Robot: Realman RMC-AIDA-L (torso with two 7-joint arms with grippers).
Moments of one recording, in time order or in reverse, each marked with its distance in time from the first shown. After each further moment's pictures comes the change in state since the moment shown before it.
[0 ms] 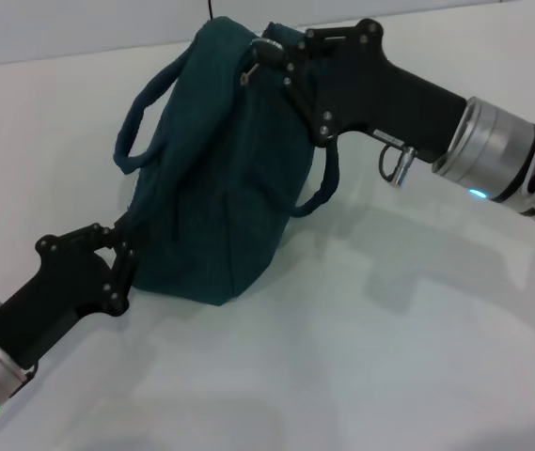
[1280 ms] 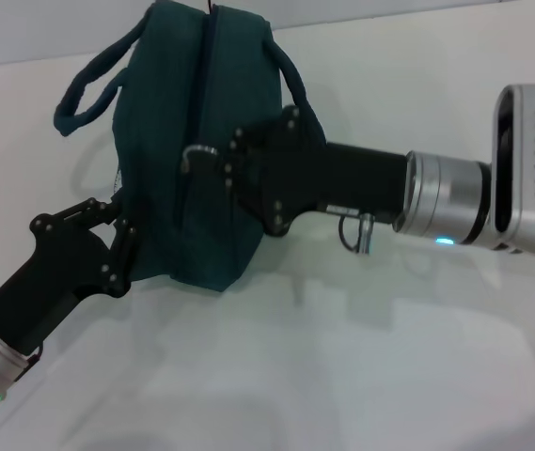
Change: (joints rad) left arm -0.007 -0.009 0.000 0.008 -0.043 0.091 0.020; right arm 0.050 -0.010 -0.128 -0.005 -0.114 -0.006 0.180
